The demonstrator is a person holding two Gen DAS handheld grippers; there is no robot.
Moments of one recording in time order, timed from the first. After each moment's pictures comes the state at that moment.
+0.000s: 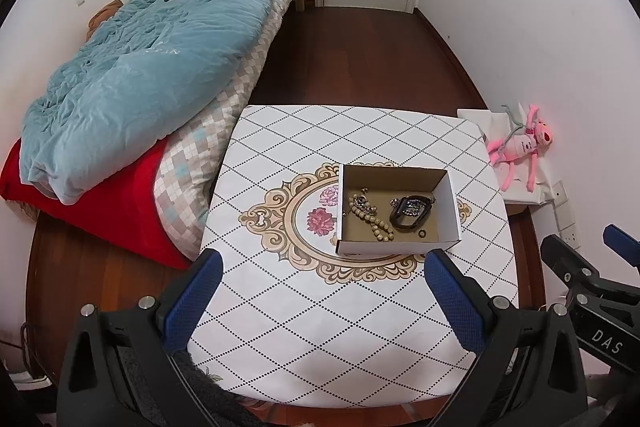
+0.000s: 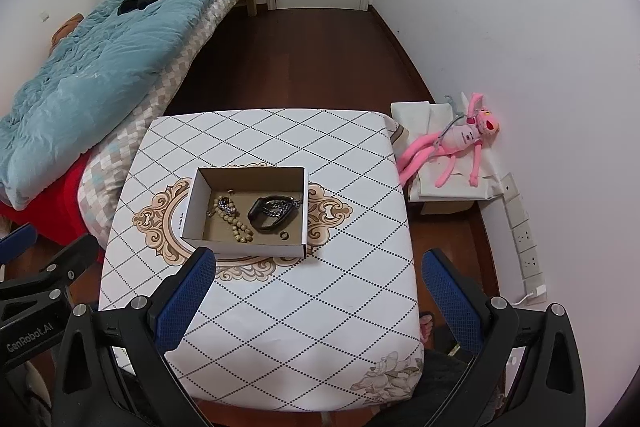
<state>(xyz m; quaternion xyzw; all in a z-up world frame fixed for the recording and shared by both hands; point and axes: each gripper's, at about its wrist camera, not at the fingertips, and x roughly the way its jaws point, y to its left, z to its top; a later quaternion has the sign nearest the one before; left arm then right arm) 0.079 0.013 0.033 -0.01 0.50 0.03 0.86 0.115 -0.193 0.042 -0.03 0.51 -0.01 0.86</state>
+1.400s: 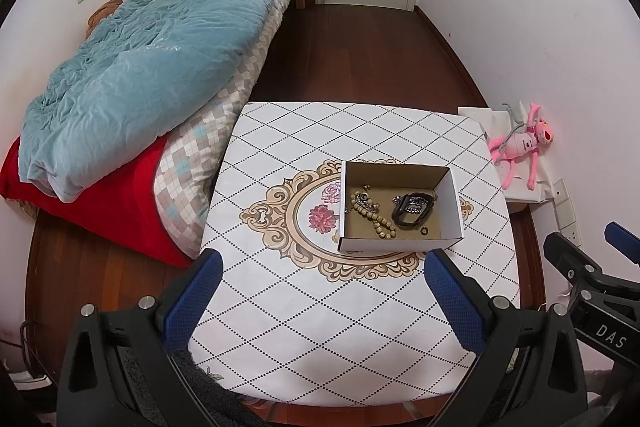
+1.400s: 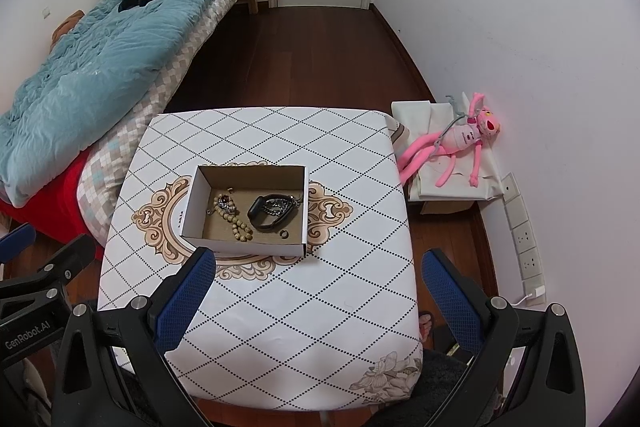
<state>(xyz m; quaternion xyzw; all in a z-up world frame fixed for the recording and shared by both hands) 0.079 0.018 0.031 -0.02 0.51 0.03 0.86 0.116 -0.193 0.042 -0.03 0.51 -0.01 0.86</state>
